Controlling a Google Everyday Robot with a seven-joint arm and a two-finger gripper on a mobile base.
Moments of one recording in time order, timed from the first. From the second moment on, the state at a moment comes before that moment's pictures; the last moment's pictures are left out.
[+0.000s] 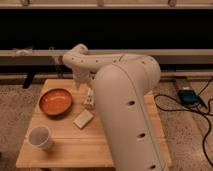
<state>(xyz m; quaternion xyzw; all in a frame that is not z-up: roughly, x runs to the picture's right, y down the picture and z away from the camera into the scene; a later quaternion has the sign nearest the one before) -0.119 -0.003 0.878 -0.20 0.22 0.68 0.68</state>
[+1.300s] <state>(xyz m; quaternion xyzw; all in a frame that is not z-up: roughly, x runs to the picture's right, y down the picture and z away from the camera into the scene) -0.094 0.023 0.953 -0.24 0.29 0.67 0.64</state>
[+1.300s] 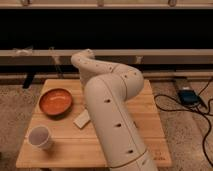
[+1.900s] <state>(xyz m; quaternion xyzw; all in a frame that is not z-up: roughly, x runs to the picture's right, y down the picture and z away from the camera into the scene) -0.094 0.041 0.962 -0.30 0.30 0.66 0.62</state>
